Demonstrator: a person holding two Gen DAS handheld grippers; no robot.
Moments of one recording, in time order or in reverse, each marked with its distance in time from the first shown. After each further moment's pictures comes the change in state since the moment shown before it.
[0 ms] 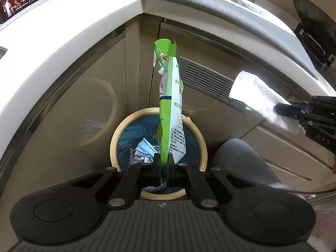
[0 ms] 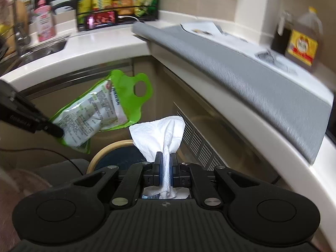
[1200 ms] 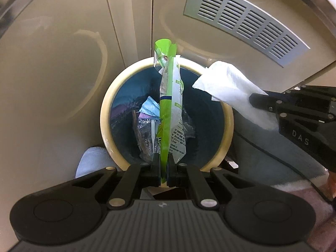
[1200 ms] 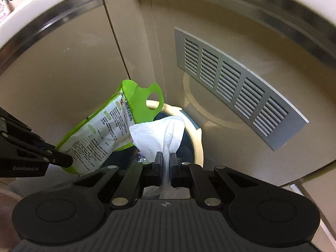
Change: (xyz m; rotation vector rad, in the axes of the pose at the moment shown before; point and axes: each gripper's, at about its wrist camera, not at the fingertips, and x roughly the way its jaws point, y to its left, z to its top) left arm 0.139 -0.004 0.007 0.054 0.313 0.062; right arm 0.147 0.022 -0.029 0.206 0.257 0.005
